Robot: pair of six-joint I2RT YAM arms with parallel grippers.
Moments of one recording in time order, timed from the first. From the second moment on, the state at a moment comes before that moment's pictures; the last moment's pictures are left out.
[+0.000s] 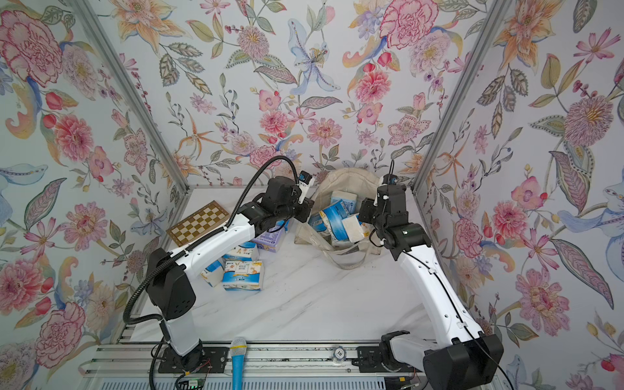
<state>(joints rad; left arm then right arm) -0.71 1.86 1.71 -0.35 0.05 -0.08 0.24 1.22 1.25 -0.57 0.15 0.39</state>
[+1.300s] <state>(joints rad) -0.62 1.75 1.55 -0.26 -0.03 -0.07 0.03 1.10 1.04 -0.61 -0.02 0.38</state>
